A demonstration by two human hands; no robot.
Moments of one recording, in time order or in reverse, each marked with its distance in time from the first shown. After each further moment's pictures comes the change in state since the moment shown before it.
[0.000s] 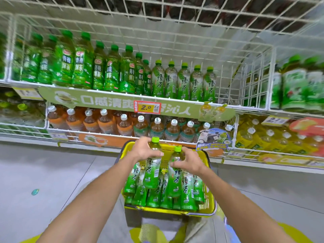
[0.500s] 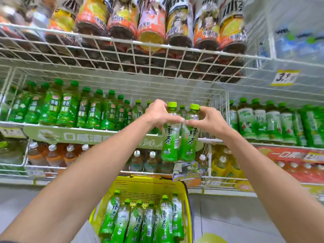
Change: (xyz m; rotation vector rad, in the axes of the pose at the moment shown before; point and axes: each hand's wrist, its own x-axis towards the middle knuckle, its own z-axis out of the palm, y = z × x) left_hand -0.033 0.290 -0.053 0.079 0.230 0.409; right_hand -0.054 -0.085 -0.286 -0.056 0.481 -0.274
